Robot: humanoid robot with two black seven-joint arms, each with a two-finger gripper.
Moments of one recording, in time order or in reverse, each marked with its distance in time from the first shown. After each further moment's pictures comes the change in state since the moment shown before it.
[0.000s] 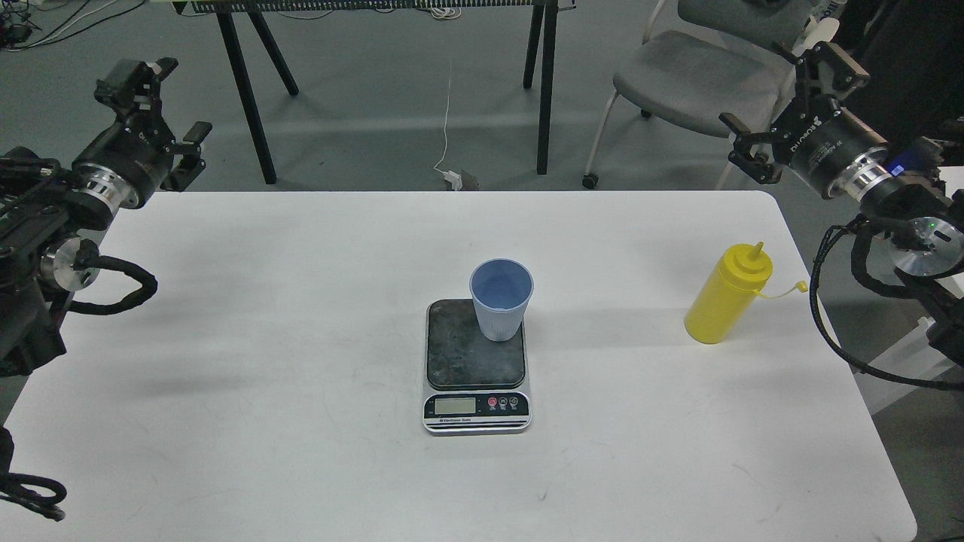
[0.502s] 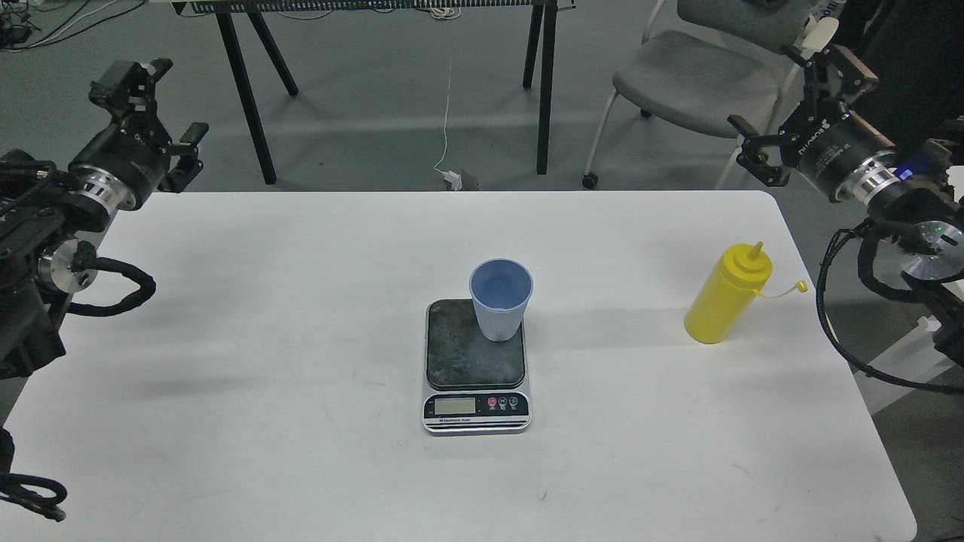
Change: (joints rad) left arm 0.002 -0.011 -0.012 0.000 0.000 0.000 0.000; right arm -0.006 -0.008 0.002 -0.044 -0.006 0.000 0.000
